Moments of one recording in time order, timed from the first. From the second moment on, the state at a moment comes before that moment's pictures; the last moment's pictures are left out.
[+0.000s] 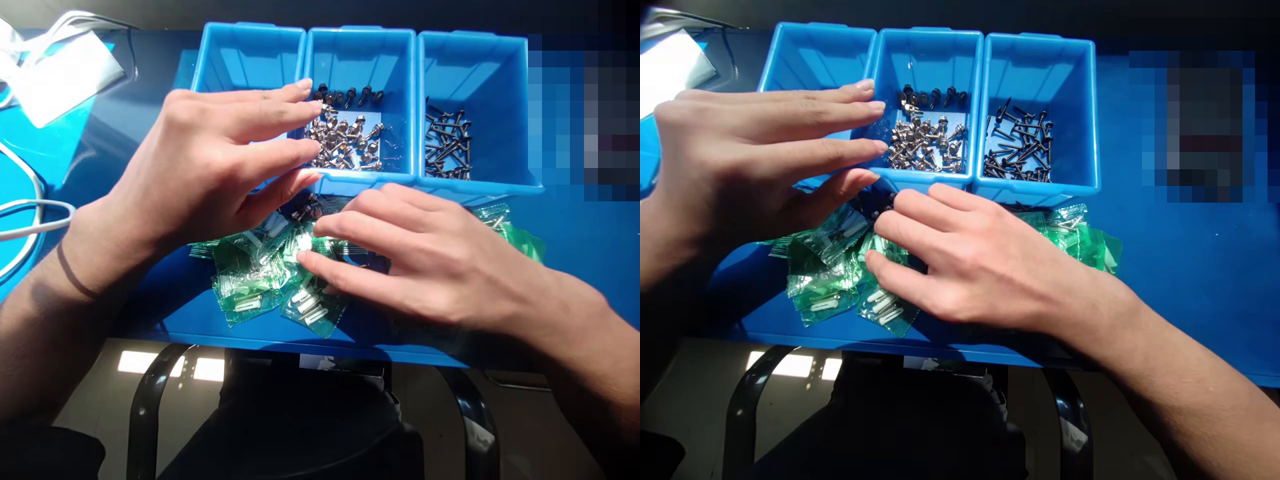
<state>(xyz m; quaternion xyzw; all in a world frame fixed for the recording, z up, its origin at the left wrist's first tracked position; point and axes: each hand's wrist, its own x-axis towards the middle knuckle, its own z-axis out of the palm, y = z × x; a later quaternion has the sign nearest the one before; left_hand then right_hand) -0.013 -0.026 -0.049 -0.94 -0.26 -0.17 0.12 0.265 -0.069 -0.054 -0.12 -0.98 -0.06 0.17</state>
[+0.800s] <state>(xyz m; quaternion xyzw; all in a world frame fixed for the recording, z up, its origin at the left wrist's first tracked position) -0.011 -0.030 -0.048 -0.94 -0.26 -0.19 0.10 0.280 -0.064 -0.043 -0.15 -0.98 0.00 0.14</state>
